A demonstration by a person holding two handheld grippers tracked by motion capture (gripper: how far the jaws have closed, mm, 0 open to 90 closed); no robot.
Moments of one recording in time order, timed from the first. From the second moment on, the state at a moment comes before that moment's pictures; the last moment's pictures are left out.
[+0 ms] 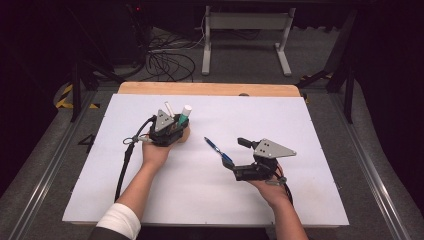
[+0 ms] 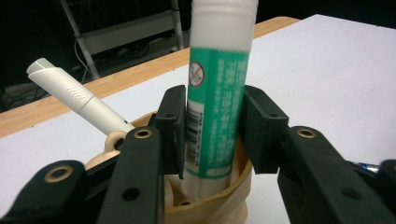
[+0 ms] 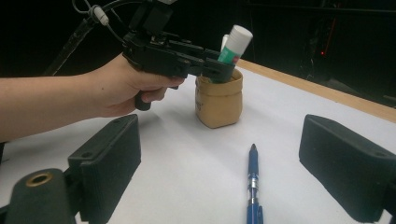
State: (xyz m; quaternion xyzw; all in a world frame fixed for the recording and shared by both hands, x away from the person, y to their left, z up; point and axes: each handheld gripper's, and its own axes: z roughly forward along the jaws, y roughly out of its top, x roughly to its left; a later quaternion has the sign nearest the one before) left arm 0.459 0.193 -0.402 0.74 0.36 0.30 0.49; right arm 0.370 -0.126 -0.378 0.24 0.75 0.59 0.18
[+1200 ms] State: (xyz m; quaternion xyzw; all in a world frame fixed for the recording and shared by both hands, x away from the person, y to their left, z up) left arm 0.440 0.205 -0.388 0.73 0.35 0.35 0.47; right arm 0.371 -0.125 -0.381 0.24 0.75 0.58 0.19
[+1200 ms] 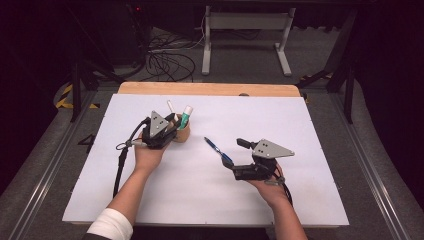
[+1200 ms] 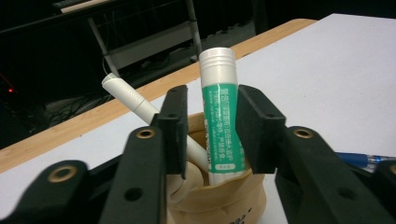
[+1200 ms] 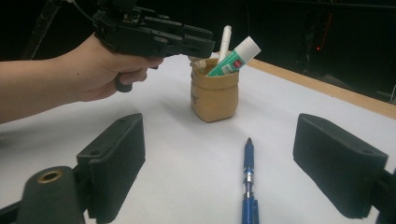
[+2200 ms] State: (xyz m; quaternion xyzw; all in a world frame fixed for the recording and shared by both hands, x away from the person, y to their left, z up) left arm 0.454 0.204 -0.392 0.76 0.39 0.27 0.44; right arm 0.371 -0.124 -0.382 0.24 0.76 0.58 0.19
